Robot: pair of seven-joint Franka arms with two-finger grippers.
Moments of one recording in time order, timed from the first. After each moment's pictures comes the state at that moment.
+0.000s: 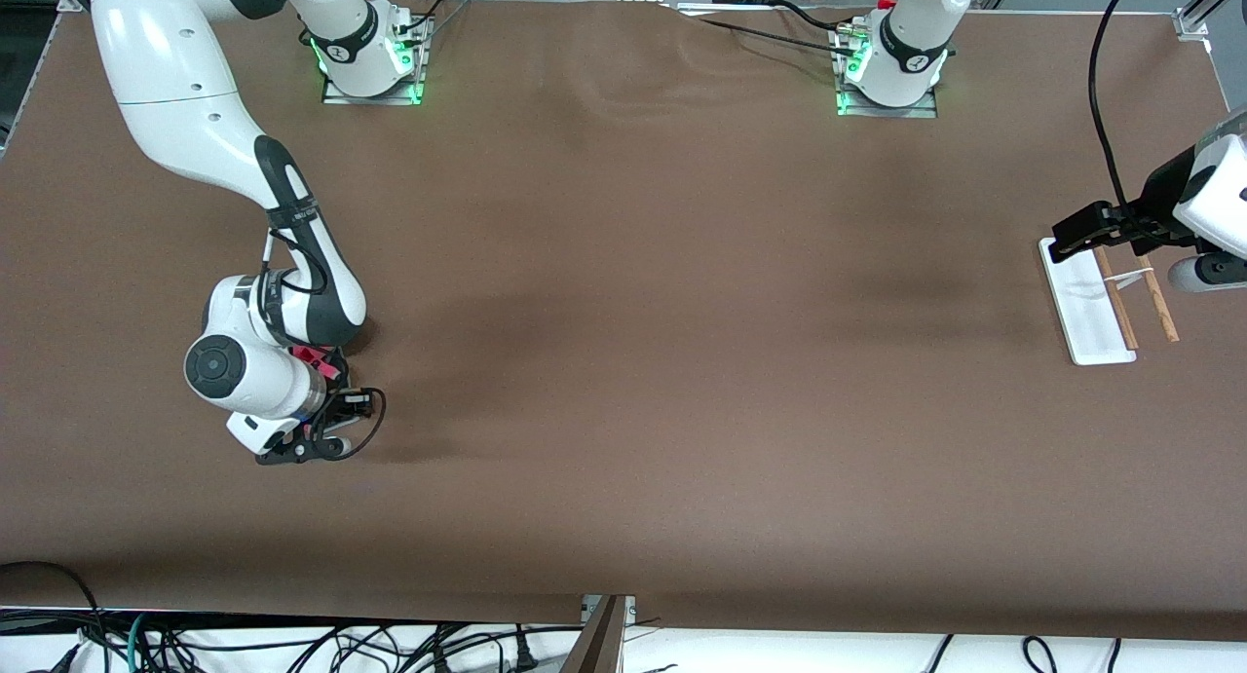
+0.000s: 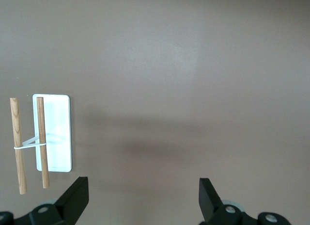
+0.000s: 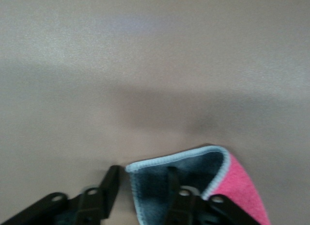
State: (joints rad) left arm 0.05 0.09 -0.05 -1.55 0.00 1.60 -0.13; right arm 0.12 0.80 -0.02 -1.53 0.01 2.32 -0.04
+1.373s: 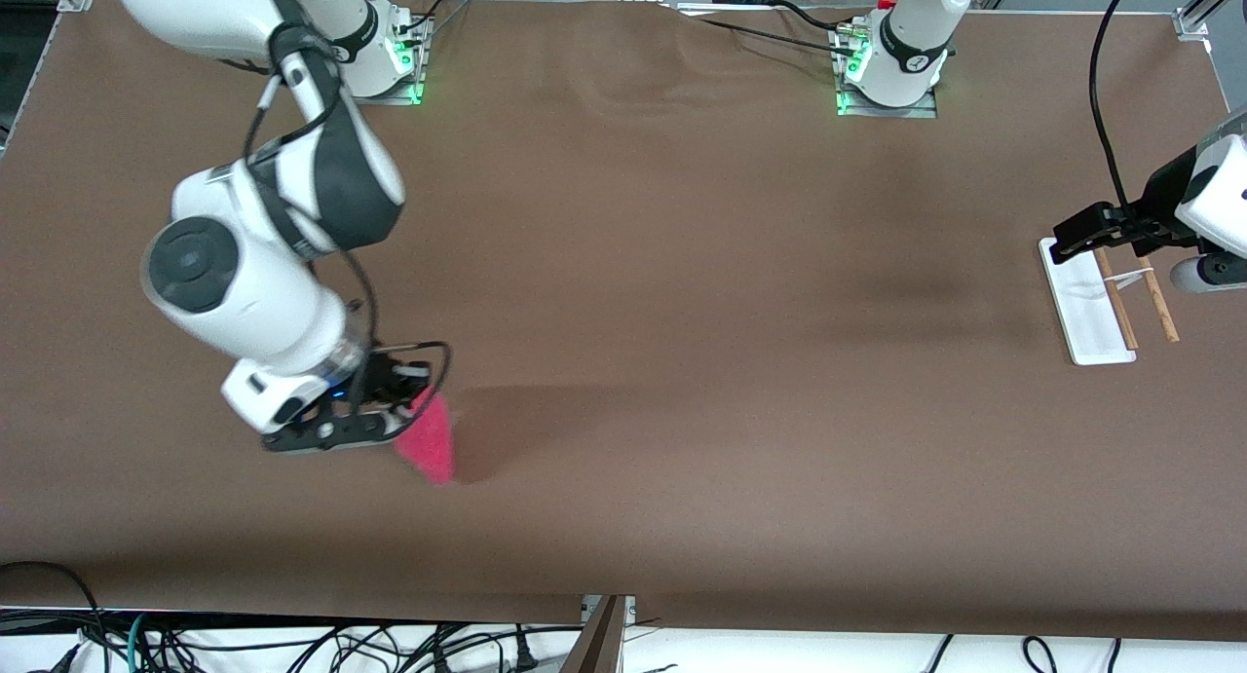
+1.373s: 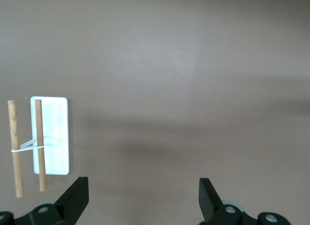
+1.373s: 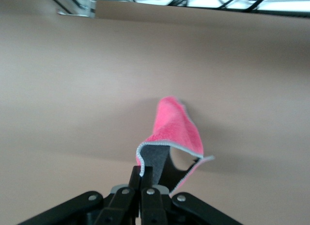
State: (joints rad) left arm 0.05 0.09 -0.05 -1.55 -0.02 1.62 -0.14; right arm 0.36 0.67 0.04 -1.04 0.01 1.84 0.33
